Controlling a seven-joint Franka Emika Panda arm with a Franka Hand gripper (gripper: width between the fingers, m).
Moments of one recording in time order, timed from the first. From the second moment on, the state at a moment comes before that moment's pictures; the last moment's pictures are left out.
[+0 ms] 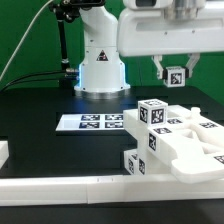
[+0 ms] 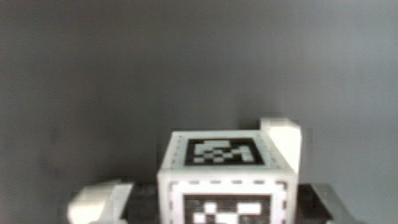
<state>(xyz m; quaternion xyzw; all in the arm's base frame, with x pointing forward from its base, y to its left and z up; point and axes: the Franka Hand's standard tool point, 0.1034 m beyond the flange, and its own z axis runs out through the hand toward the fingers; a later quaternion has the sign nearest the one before) 0.537 0.095 0.147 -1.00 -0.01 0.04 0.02</state>
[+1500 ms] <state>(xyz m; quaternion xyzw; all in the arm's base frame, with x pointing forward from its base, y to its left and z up) 0.634 0.099 0.144 -1.00 0.00 0.00 0.00</state>
